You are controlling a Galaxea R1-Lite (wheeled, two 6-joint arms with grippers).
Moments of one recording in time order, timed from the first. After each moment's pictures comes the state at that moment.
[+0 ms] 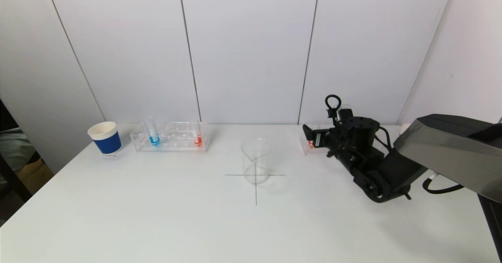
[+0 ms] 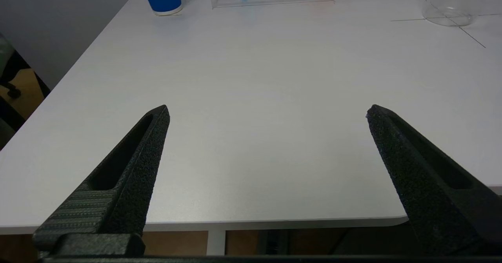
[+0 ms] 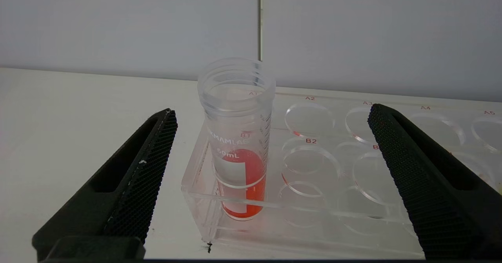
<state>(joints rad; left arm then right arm) 0.00 0.00 -0.06 0.16 -0.02 0.03 0.30 2.36 -1.00 -1.24 -0.18 0.06</state>
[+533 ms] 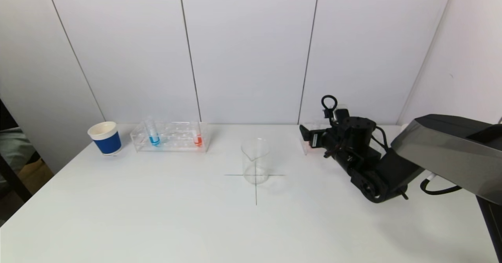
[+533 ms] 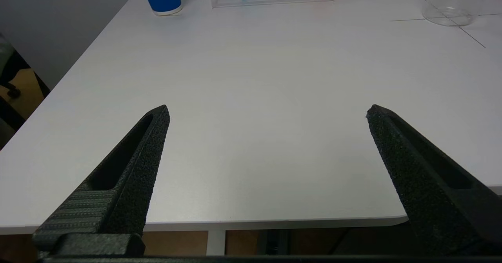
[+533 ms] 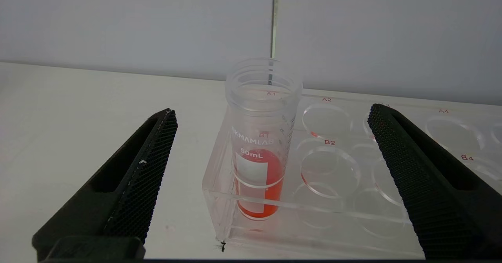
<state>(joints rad) 0.00 0.00 -0.06 0.16 -0.02 0.04 0.32 2.36 -1.01 -1.23 -0.18 0.05</state>
